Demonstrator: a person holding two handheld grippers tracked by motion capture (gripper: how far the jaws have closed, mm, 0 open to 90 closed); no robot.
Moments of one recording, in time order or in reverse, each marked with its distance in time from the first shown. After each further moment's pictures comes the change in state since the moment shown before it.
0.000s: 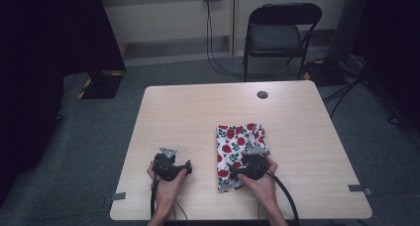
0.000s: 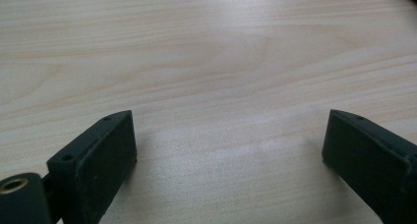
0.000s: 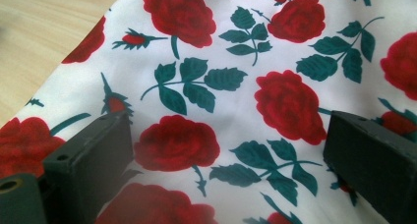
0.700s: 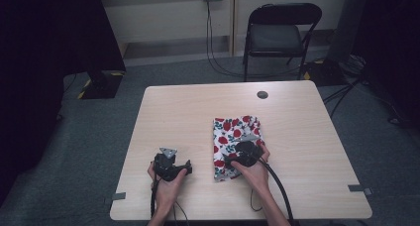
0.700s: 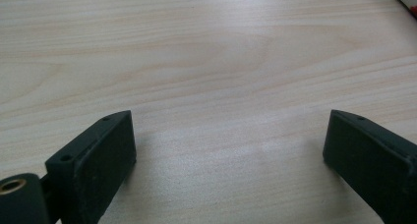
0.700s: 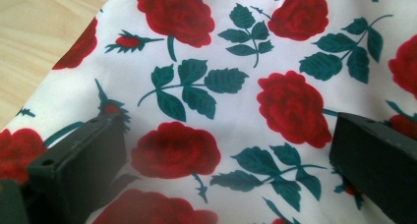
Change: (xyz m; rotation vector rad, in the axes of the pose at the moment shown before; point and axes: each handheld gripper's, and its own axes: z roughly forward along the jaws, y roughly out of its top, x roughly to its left) left arm -0.001 0.000 0.000 0.002 0.004 -0.003; right arm -0.004 0.033 0.031 0.045 -0.015 0.006
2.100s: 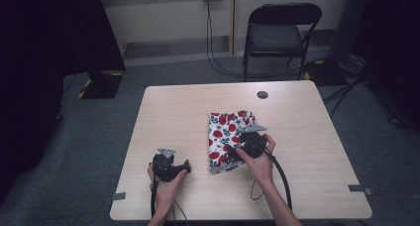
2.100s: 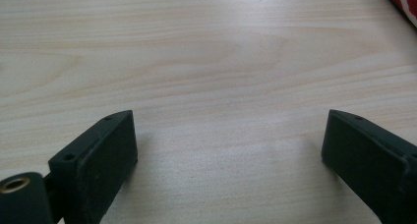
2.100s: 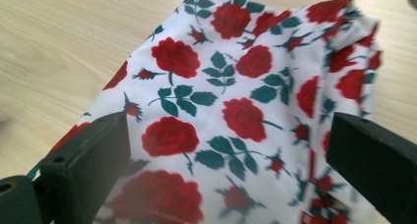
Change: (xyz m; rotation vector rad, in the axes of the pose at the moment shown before) left arm 0.003 -0.001 -0.001 -0.001 0.032 -0.036; right arm -0.012 0.028 -0.045 -0.117 0.003 -0.015
